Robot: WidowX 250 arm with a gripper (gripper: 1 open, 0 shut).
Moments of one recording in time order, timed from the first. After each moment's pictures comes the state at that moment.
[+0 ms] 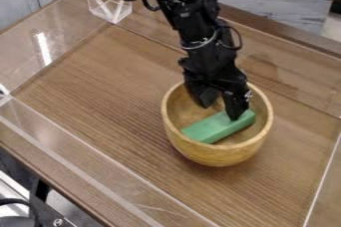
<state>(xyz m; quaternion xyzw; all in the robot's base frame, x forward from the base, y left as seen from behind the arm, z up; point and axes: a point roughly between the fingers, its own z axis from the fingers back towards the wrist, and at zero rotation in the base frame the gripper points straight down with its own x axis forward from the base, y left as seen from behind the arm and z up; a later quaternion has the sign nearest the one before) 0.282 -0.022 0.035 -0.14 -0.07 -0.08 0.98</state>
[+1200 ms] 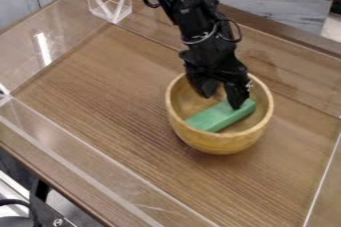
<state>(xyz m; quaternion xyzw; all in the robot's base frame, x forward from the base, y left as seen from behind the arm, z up) 0.293 -0.017 0.028 -0.14 -0.08 -0.07 0.99</state>
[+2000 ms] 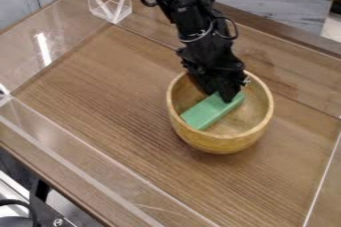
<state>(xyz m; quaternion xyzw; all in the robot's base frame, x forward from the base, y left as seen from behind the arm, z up) 0.295 -0.013 0.024 -0.13 -0.08 -0.05 0.99</state>
